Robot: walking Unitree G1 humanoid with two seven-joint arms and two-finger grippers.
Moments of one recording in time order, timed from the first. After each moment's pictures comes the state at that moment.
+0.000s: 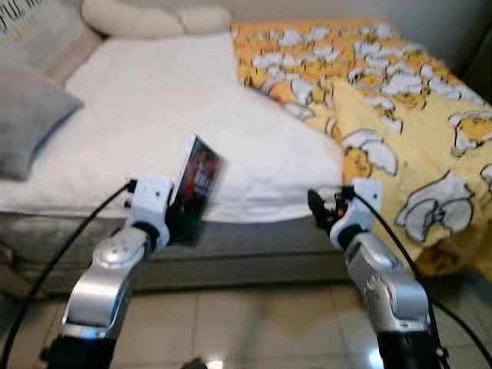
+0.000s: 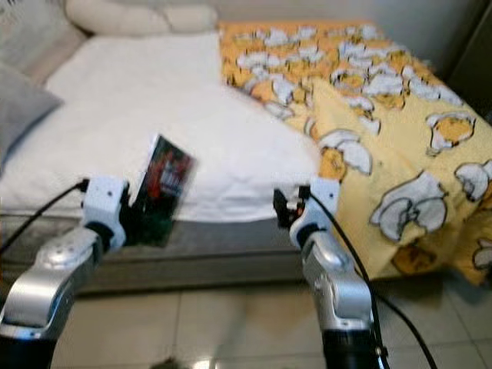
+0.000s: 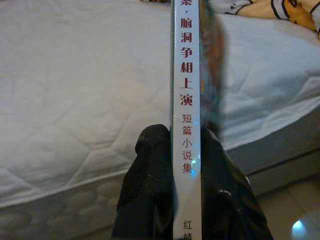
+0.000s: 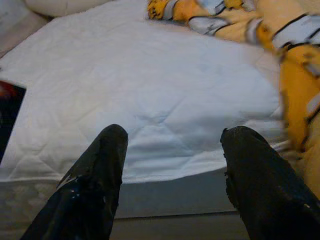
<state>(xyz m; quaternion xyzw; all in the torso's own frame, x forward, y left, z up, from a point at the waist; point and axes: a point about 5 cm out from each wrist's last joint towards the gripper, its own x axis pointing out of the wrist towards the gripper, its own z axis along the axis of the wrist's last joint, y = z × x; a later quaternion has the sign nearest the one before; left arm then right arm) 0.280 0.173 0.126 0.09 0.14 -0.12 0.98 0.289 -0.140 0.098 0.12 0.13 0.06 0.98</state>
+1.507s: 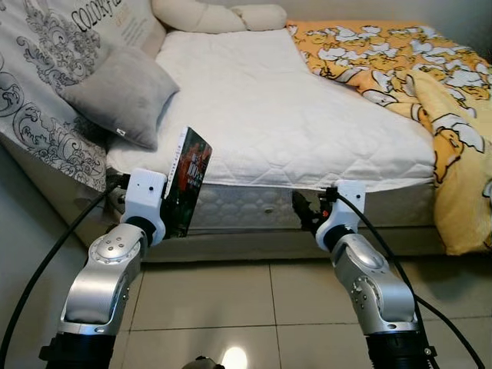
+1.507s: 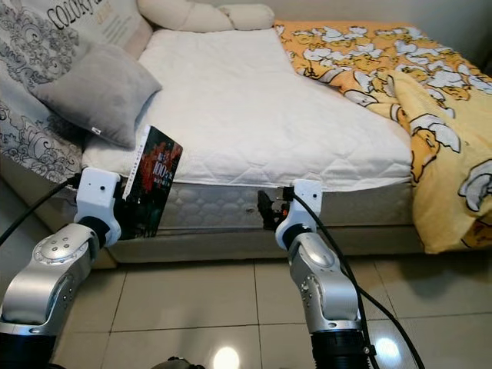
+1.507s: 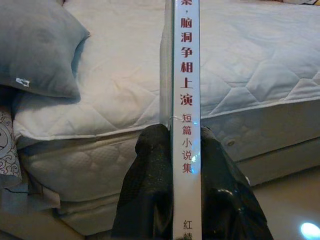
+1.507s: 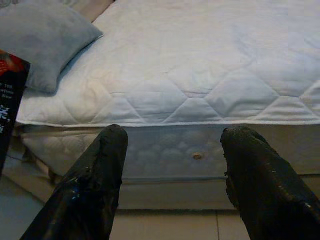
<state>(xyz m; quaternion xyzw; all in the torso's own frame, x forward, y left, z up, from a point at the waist) 0.282 0.181 0.129 0.08 0.13 -0.10 0.98 0.289 -0.124 0.098 0.12 0.14 0.09 0.98</state>
